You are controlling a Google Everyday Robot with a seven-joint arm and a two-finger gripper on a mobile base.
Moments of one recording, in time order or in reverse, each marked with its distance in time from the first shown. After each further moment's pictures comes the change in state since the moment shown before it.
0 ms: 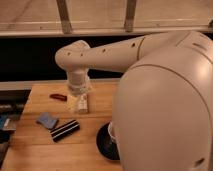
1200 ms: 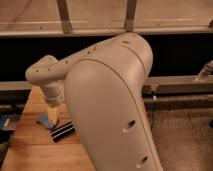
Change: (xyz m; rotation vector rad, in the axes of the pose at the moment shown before) arm -0.088 0.069 0.065 0.019 0.025 -0.245
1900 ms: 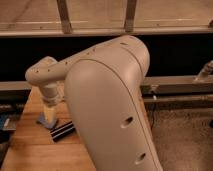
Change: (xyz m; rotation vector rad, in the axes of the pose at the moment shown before) arm -0.013 0.001 0.002 -0.005 -0.049 -0.021
